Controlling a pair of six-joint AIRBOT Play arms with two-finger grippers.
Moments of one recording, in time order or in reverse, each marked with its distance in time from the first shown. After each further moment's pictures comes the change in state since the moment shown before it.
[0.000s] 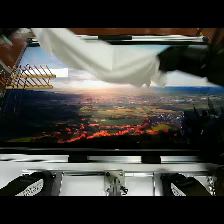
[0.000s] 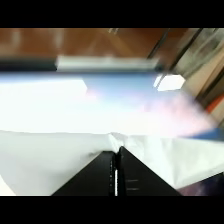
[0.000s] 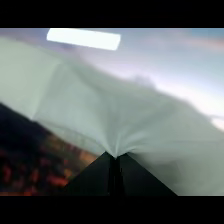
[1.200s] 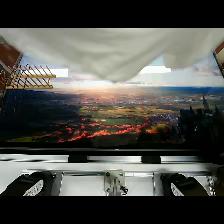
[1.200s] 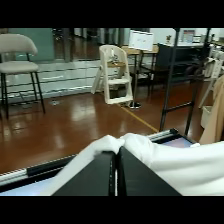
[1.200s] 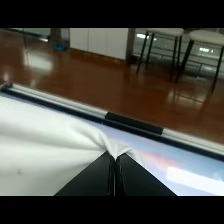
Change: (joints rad) left arm -0.048 0.204 0.272 0.102 0.044 0.079; right arm -0.018 0.158 0.330 -0.172 0.060 -0.091
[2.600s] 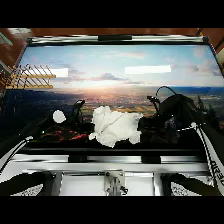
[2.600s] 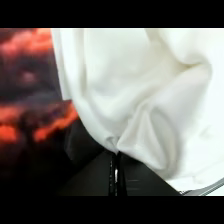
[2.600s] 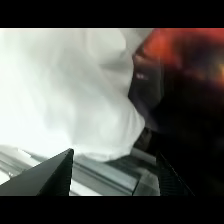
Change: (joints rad) left arm -0.325 -0.348 -1.246 -0.087 0.154 -0.130; right arm -0.089 -0.513 -0.853 0.298 -0.277 0.000
